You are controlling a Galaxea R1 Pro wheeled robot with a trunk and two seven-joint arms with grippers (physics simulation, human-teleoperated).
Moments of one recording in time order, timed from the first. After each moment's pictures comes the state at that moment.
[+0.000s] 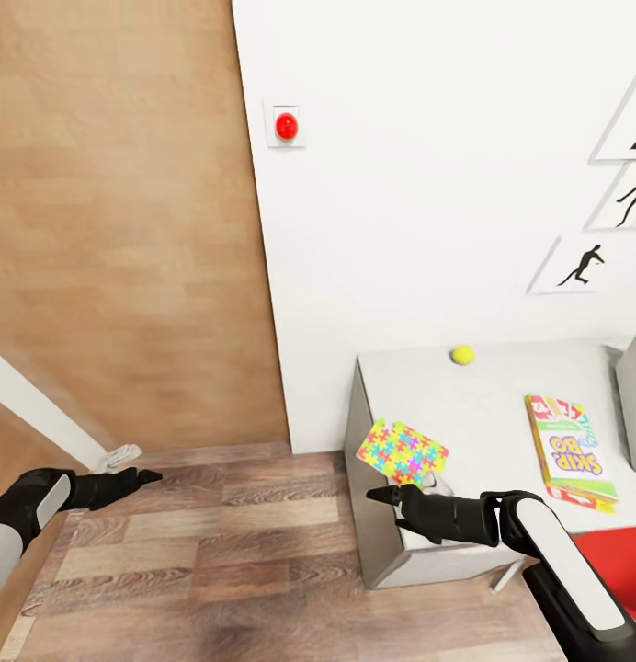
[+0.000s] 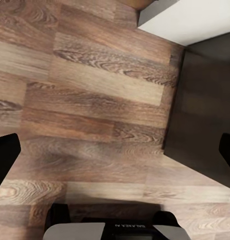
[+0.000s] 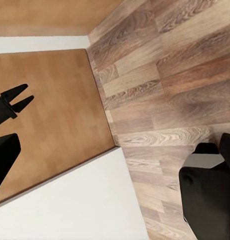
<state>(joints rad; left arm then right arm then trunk) -0.86 0.43 0.10 -0.33 0.23 0.63 -0.53 -0.33 -0.23 0.14 -1.56 -1.60 1.05 -0.51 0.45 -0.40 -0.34</state>
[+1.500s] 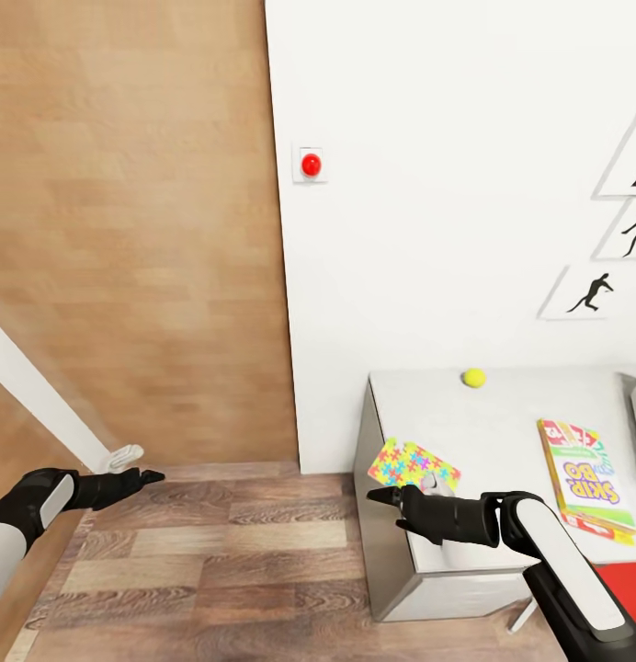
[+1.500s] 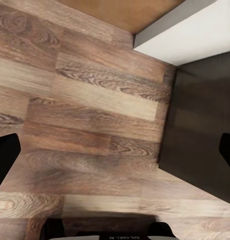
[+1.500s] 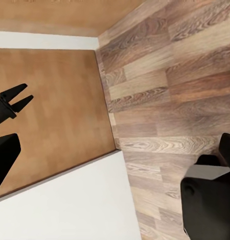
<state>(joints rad) -0.86 0.42 0.10 -0.33 0.23 0.63 -0.53 -0.33 -0.23 0.14 -1.55 -1.60 1.05 -0.51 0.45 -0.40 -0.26</state>
